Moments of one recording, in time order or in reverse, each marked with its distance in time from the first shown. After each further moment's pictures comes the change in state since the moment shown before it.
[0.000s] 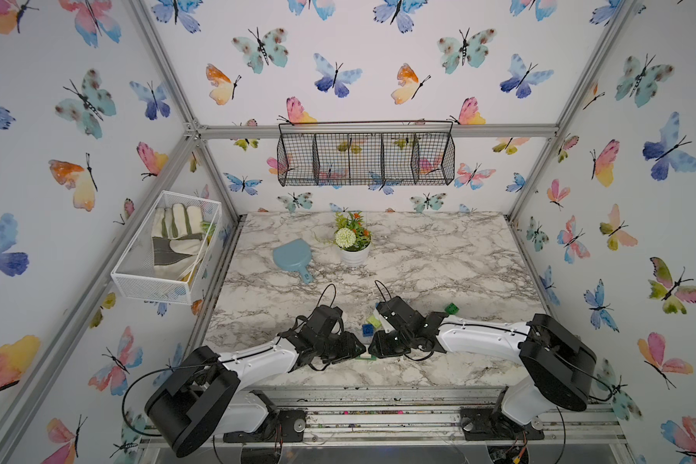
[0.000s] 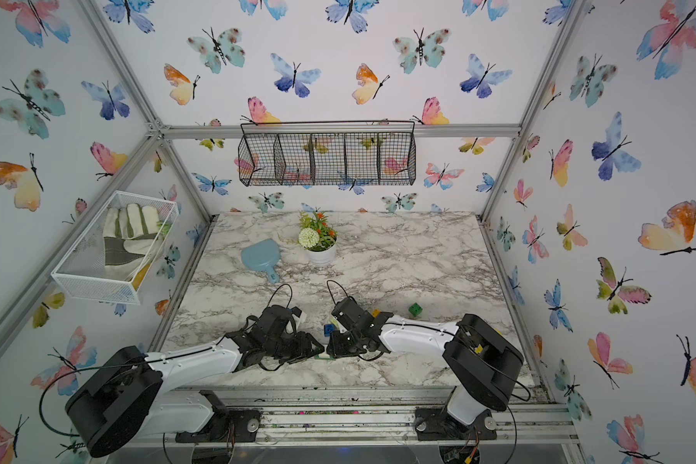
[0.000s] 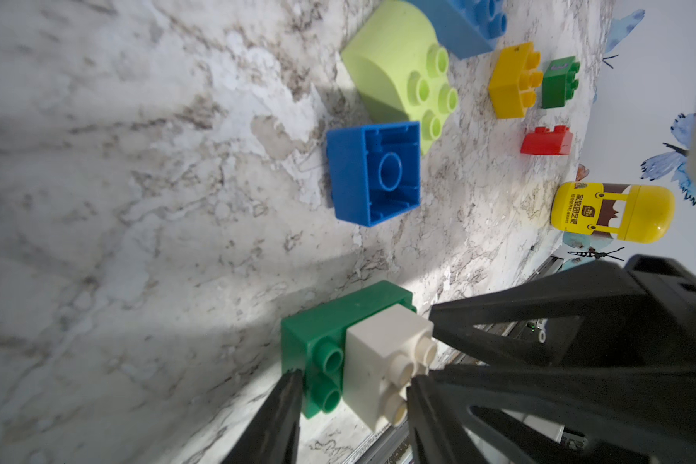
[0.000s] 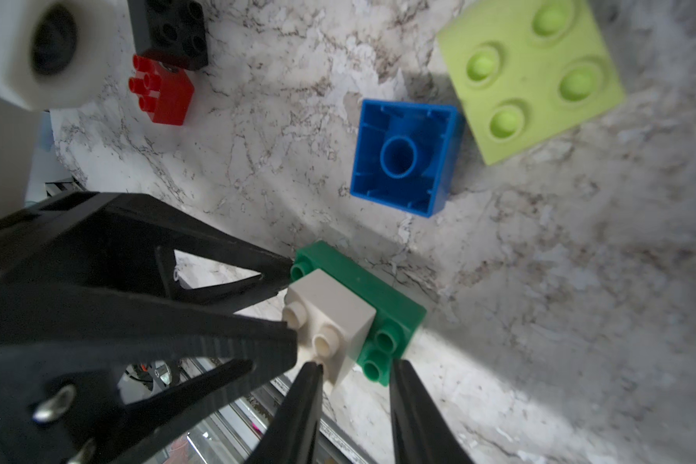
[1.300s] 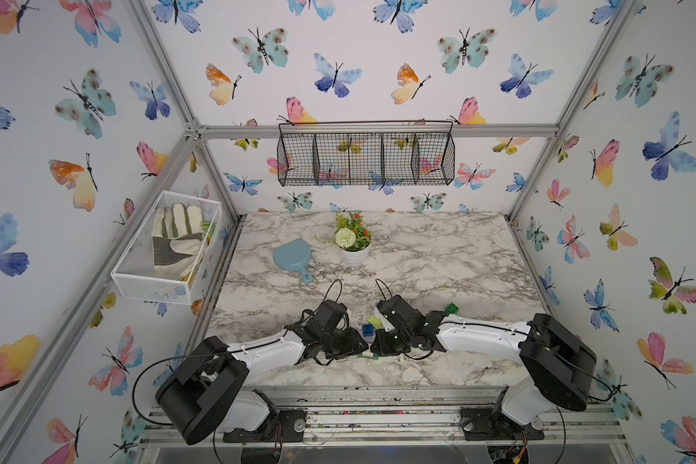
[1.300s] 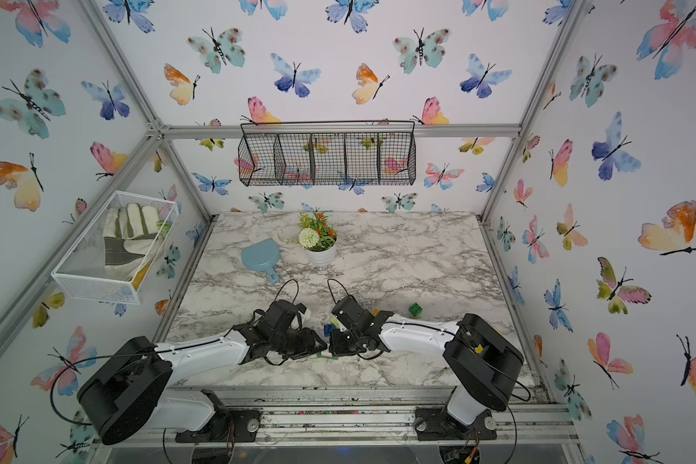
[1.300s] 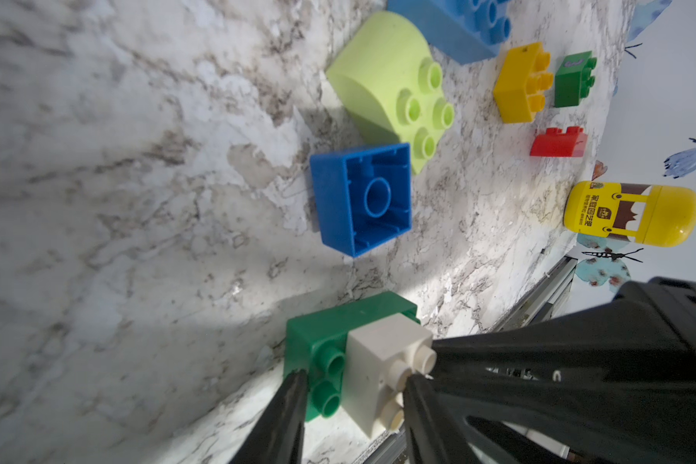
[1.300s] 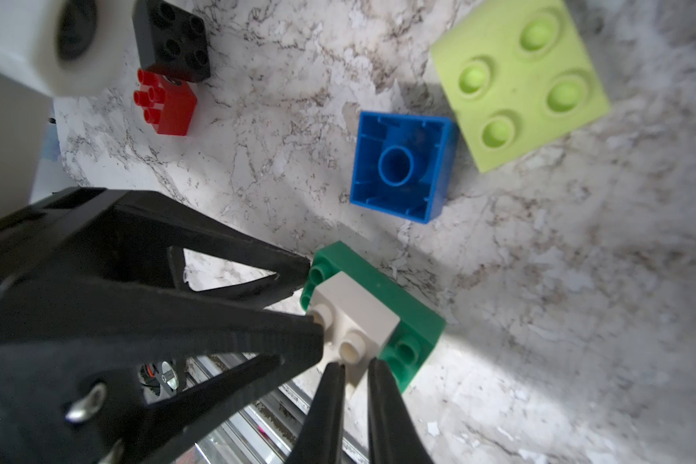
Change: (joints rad) left arm -0.015 0.074 0.079 -0.051 -0.012 0.016; right arm 0.000 0.005 0.002 -0.020 0.018 0.015
